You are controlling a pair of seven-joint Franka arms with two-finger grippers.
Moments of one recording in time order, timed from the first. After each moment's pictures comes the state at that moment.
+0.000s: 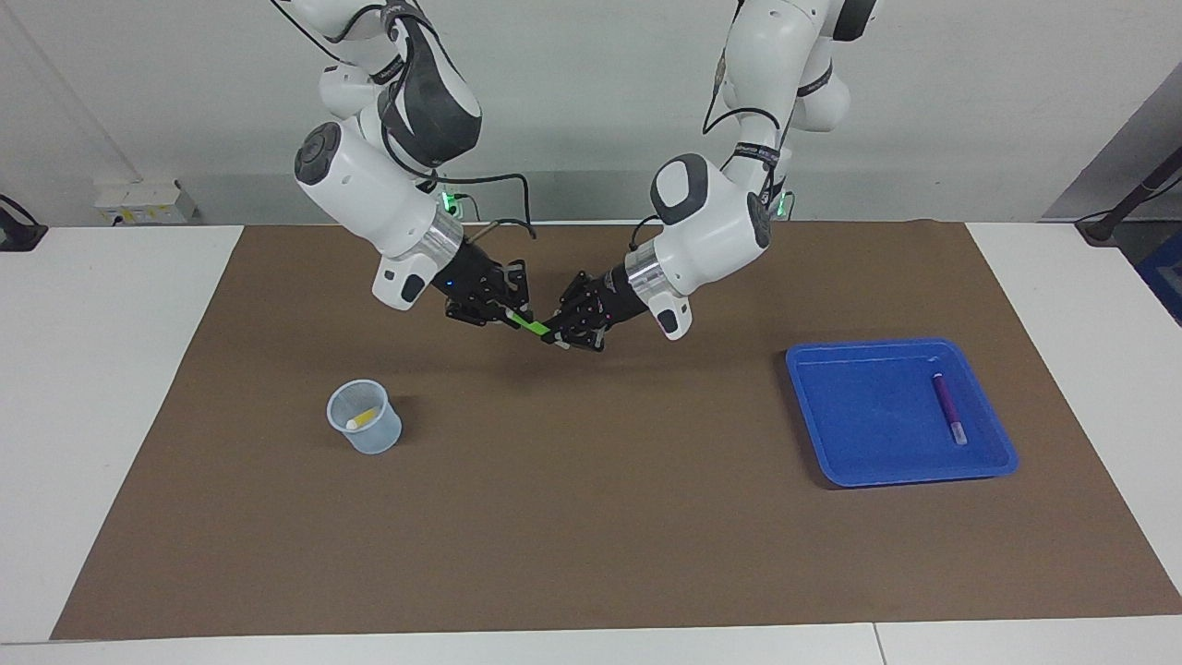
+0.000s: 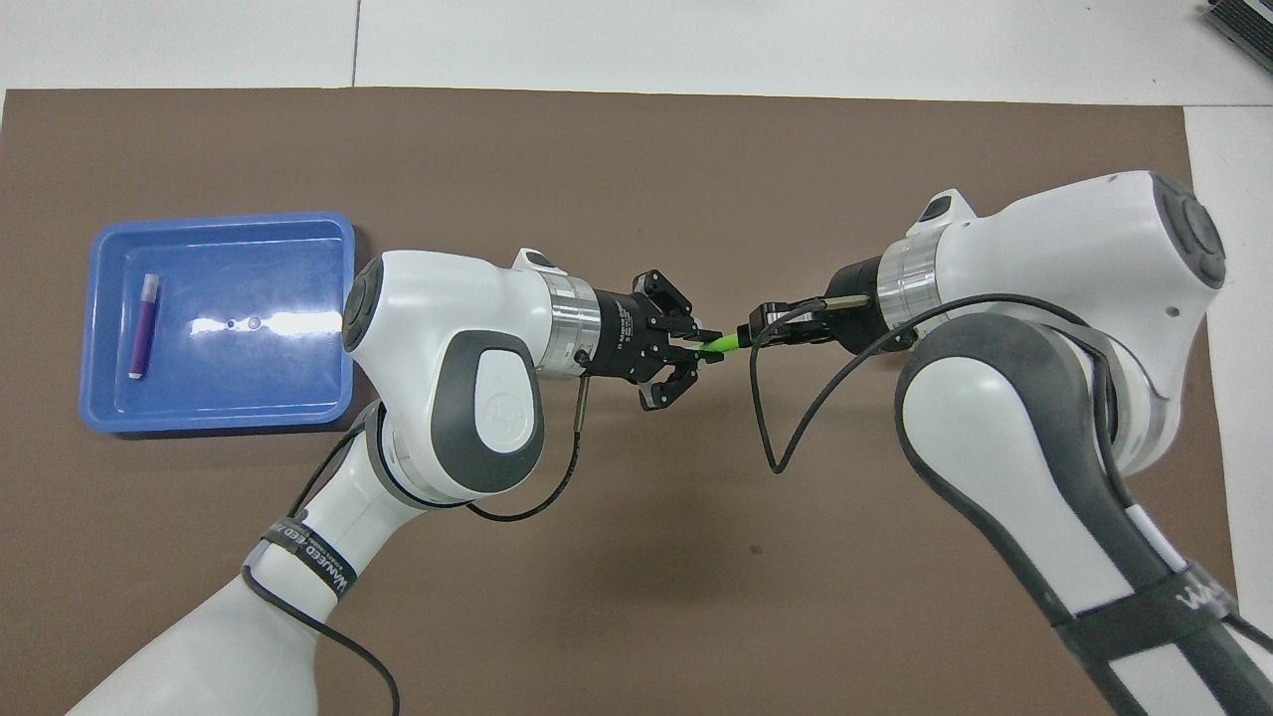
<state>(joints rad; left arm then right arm) -0.50 0.30 -0.14 -1.80 -1.05 2.35 -1.51 -0.12 0.11 0.42 -1.86 0.54 2.07 -0.03</state>
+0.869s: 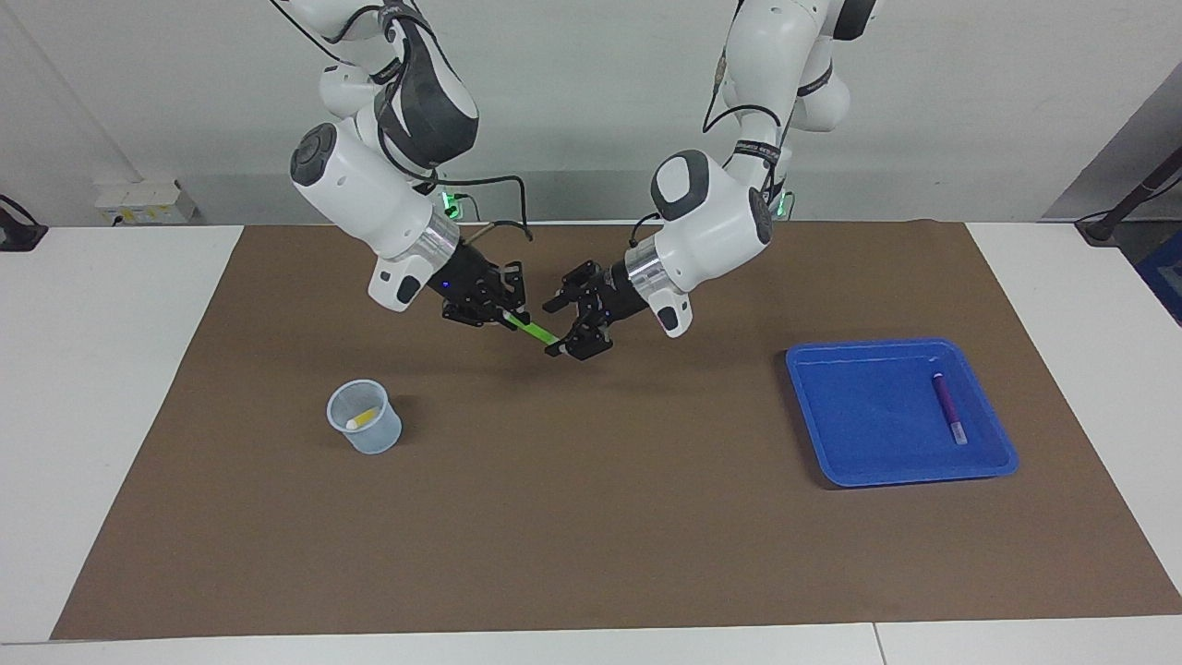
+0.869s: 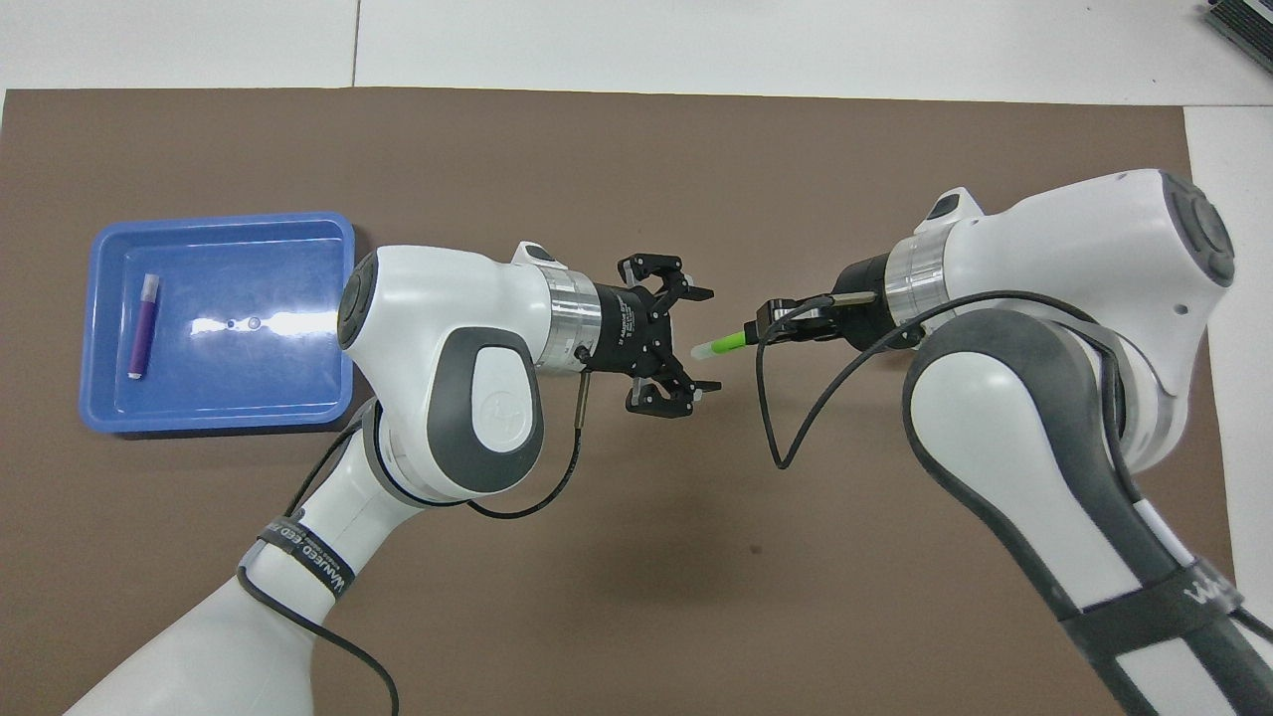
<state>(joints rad) -0.50 0.29 -0.14 -1.79 -1.04 2.35 -1.51 -0.13 0.11 0.41 -1.86 0.54 2.07 -0.03</state>
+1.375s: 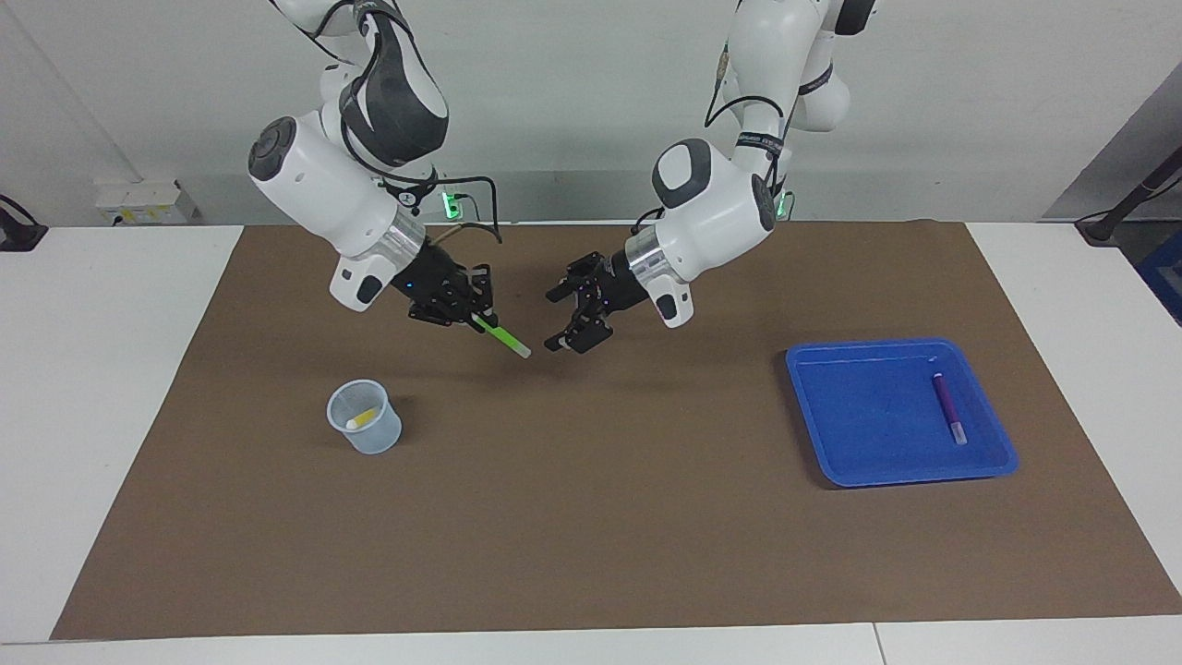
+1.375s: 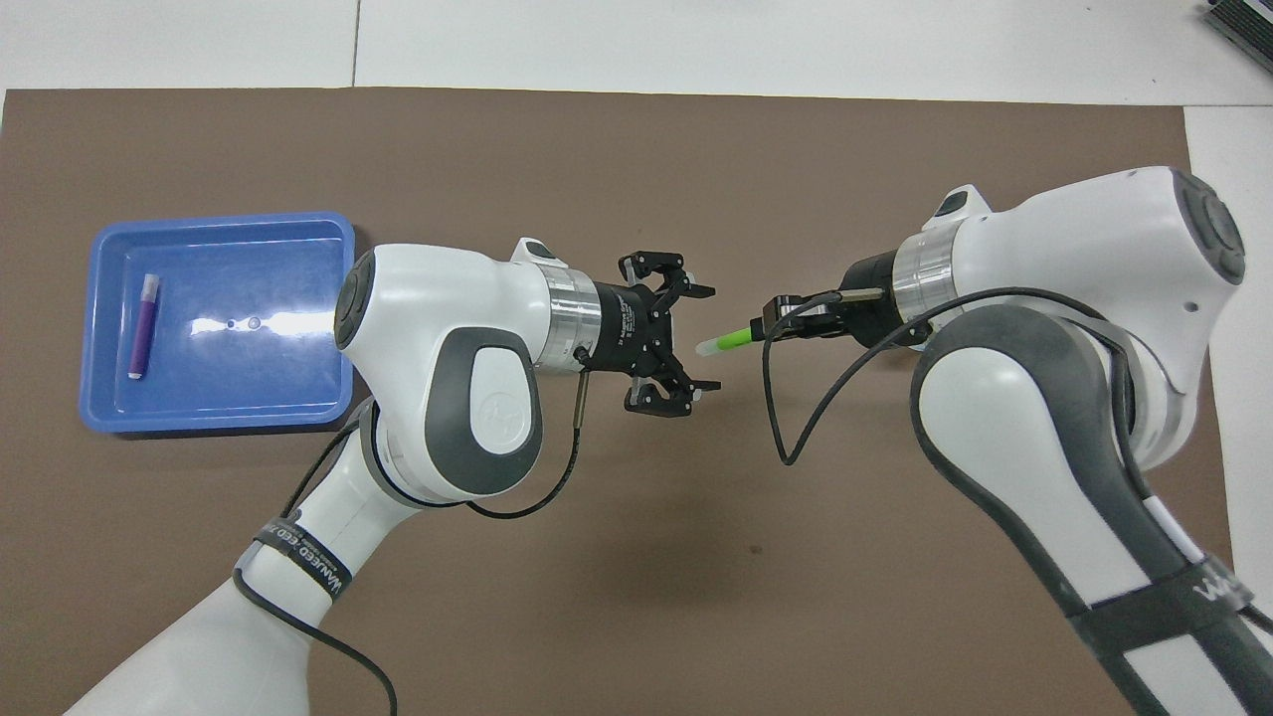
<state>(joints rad) -0.50 0.26 -0.14 -1.79 -0.99 2.35 -1.38 -0.20 0.09 0.41 -1.81 0.42 1.95 -0.03</state>
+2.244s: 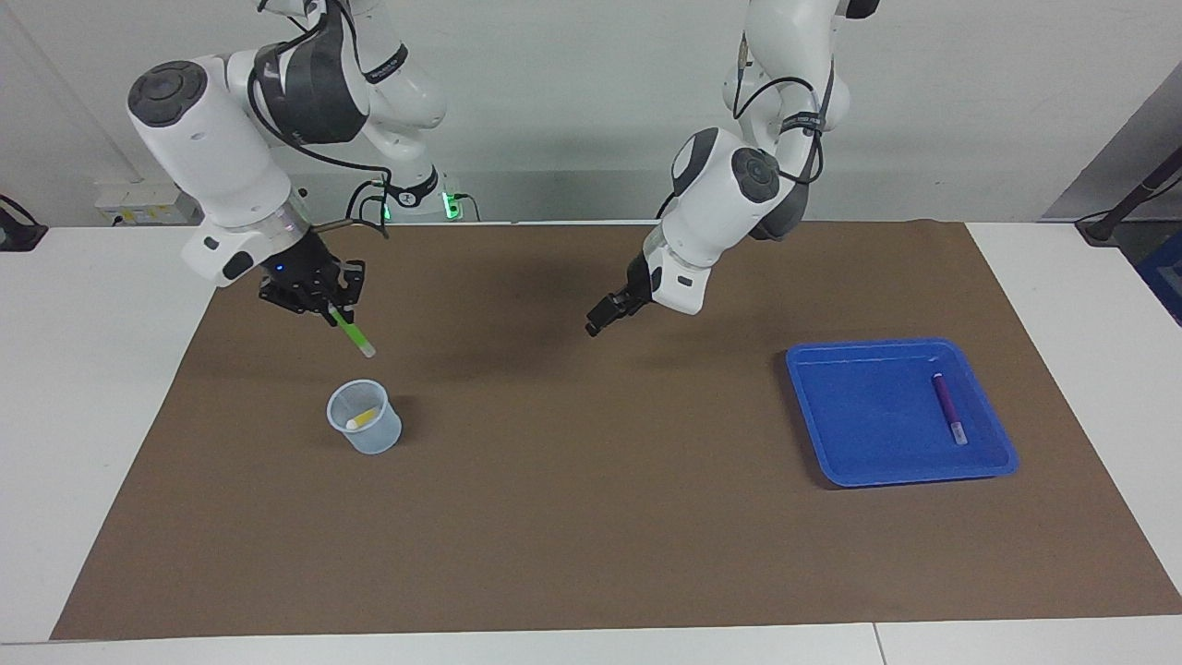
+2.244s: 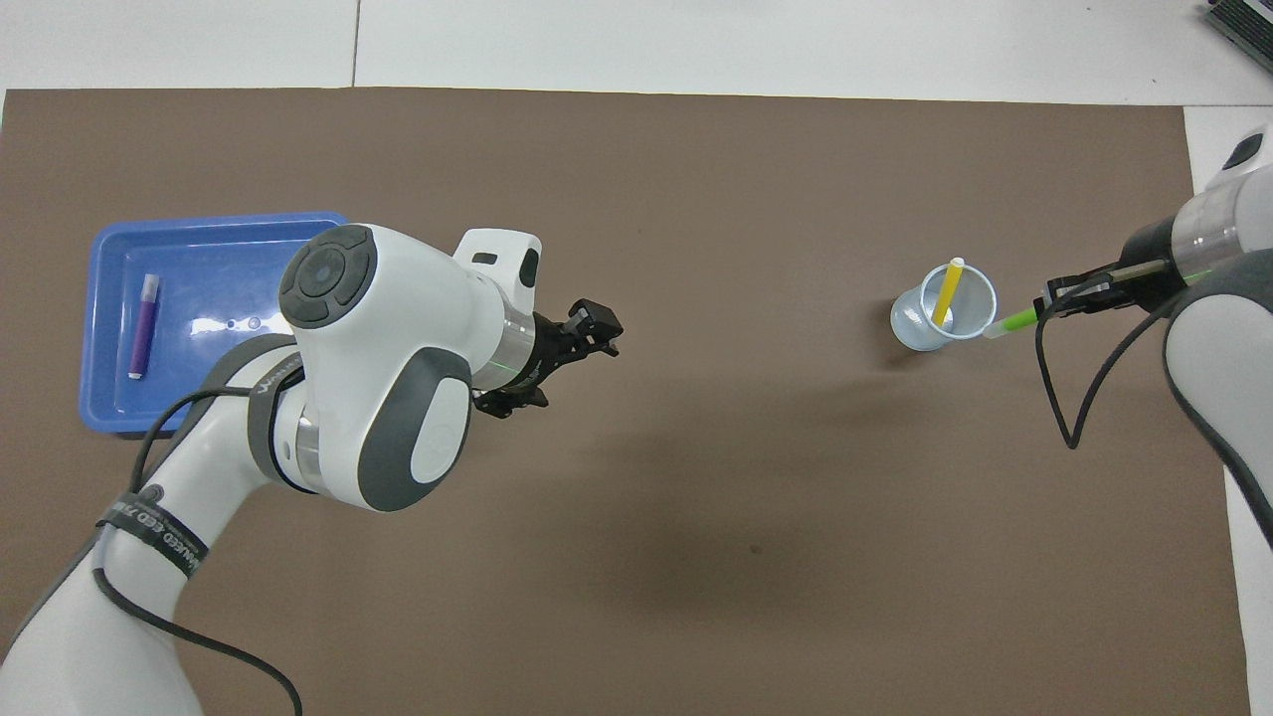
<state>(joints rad) -0.42 0.18 -0.11 -1.88 -0.36 2.15 -0.77 -0.42 0.10 0.40 -1.74 0.05 1.84 -0.20</state>
